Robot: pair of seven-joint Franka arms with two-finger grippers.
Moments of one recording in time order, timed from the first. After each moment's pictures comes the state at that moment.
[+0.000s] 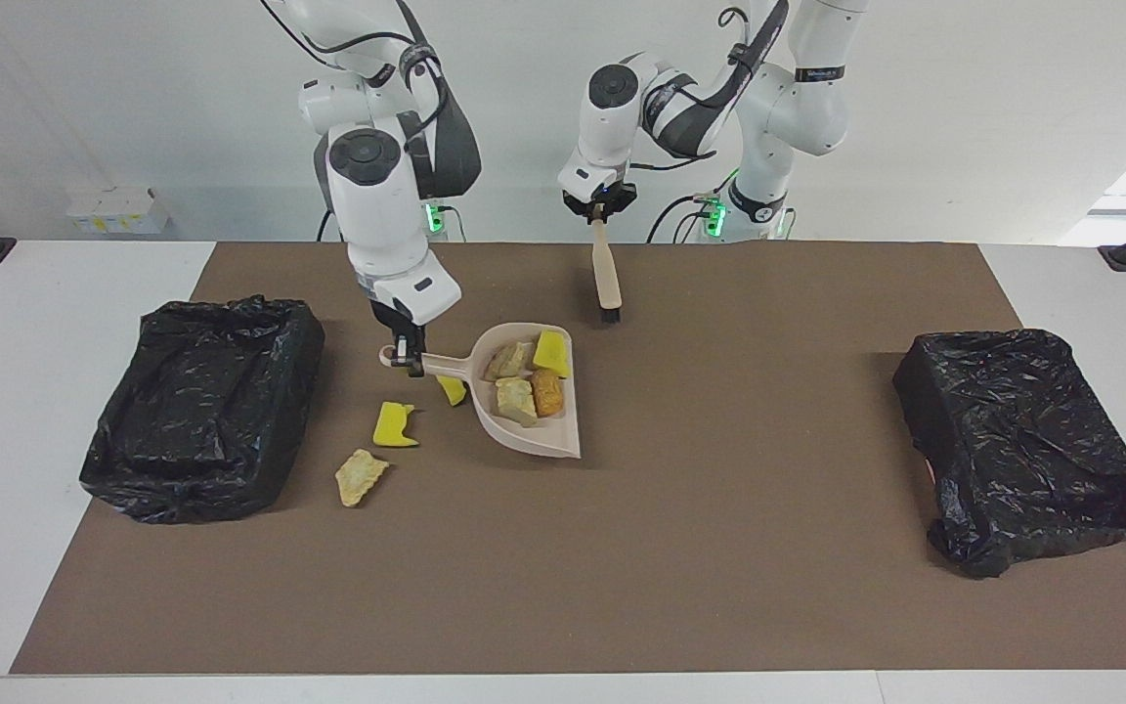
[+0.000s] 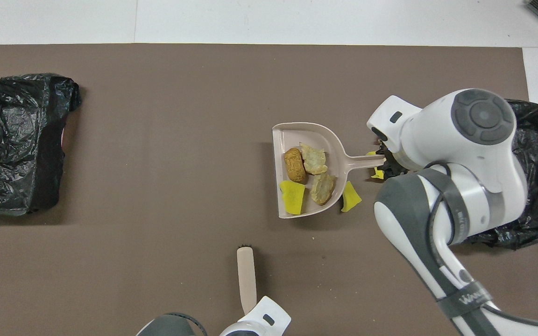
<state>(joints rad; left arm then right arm) -0.99 -0.23 -0.09 -2.48 -0.29 2.12 -0.92 0.20 0.11 0.03 -1.85 -0.05 1.98 -1.36</state>
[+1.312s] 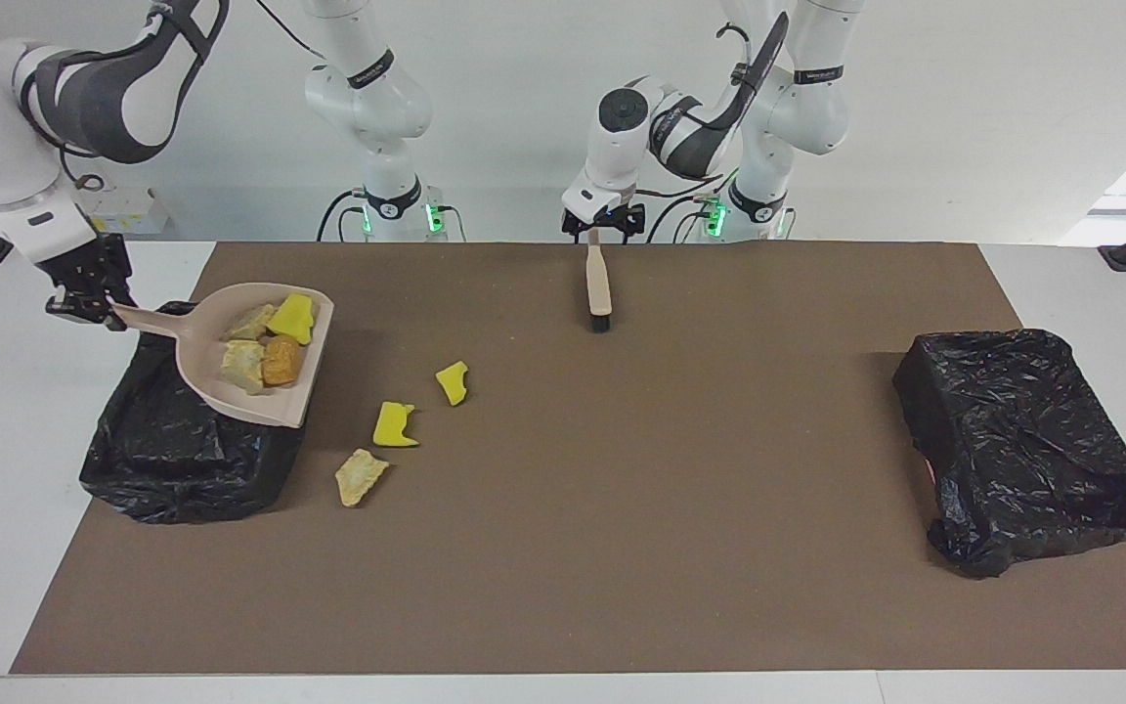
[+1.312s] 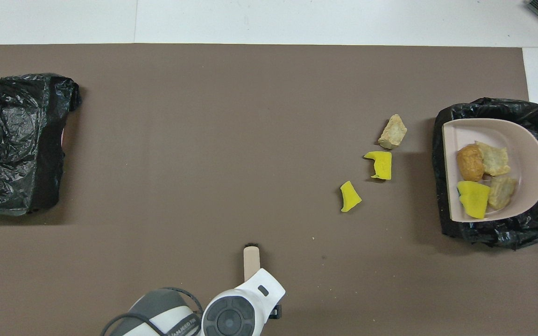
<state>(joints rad) -0.89 -0.14 -0.06 -2.42 -0.22 2.17 -0.76 -0.38 0.06 -0.02 -1.73 -0.11 1.89 -1.91</state>
